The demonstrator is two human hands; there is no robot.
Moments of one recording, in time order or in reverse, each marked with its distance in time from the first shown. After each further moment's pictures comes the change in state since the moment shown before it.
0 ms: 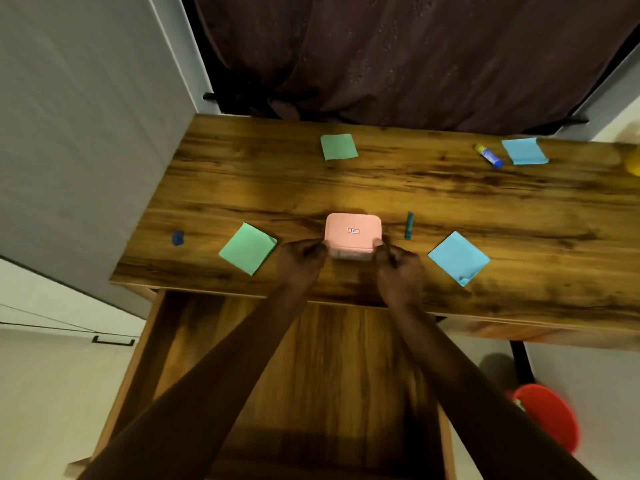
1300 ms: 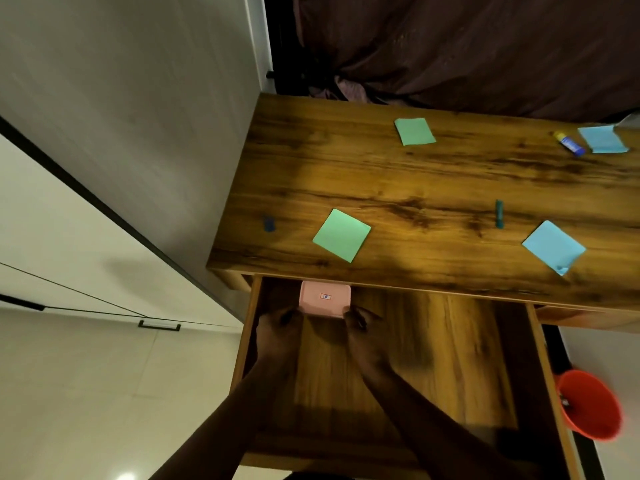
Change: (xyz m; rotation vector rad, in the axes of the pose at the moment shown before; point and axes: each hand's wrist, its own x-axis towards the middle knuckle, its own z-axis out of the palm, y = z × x) left_hand -0.054 -0.157 -0.216 0.115 0.114 -0.197; right_hand -0.181 0.013 0.211 0.014 -0.266 0.236
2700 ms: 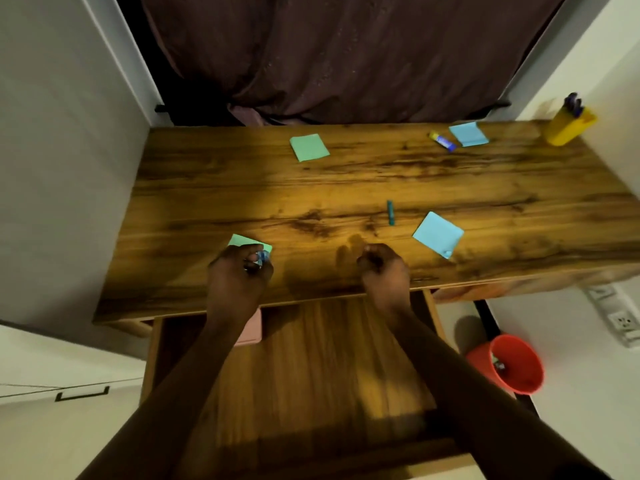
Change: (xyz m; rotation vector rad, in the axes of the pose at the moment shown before) left_hand -0.001 0.170 0.080 0.357 0.122 0.655; right_hand 0.072 -0.043 -0.215 0.033 0.291 -0.294
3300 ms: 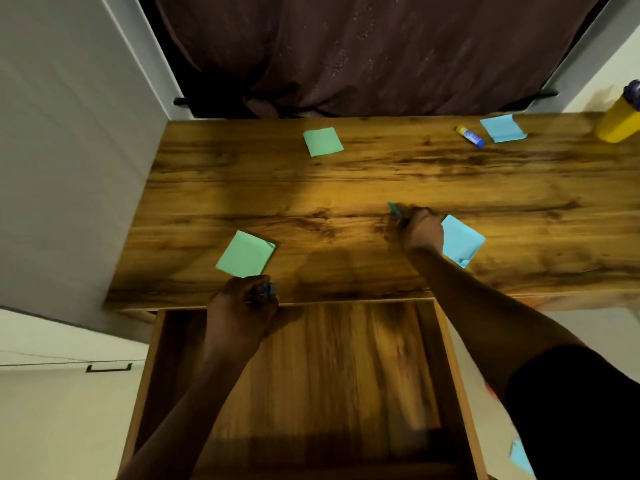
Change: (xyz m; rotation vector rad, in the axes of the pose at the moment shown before) left_hand -0.056 0.006 0.005 -0.077 -0.079 -0.110; right_hand 0.155 0.039 -0.024 -0.552 0.053 0.053
